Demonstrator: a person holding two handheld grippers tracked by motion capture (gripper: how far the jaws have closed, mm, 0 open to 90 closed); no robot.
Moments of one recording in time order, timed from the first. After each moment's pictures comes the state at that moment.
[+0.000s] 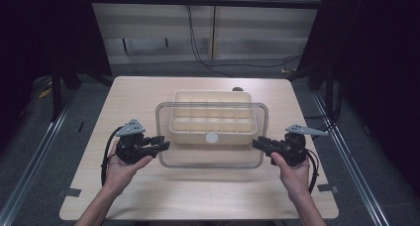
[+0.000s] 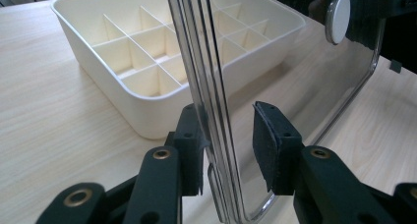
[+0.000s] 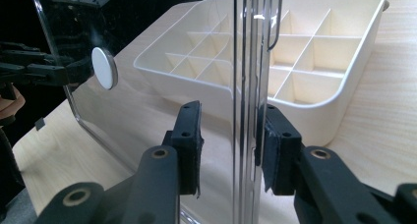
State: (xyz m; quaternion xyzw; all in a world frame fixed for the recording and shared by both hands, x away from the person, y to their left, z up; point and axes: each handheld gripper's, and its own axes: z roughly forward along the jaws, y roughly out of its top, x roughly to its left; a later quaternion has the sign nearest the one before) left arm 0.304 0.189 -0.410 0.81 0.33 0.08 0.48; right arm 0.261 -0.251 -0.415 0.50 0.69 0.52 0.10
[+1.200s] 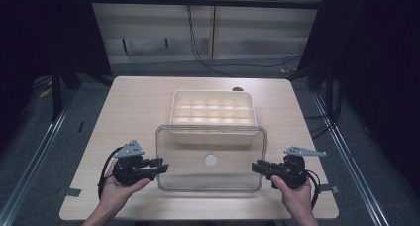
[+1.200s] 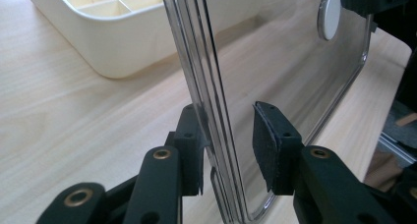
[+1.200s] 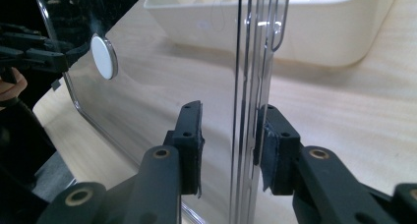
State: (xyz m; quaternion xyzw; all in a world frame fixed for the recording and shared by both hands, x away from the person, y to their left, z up) left arm 0.263 0.197 -0.432 0.83 0.33 0.04 0.45; right arm 0.219 -0.248 -0.445 0.51 0.70 0.49 0.05
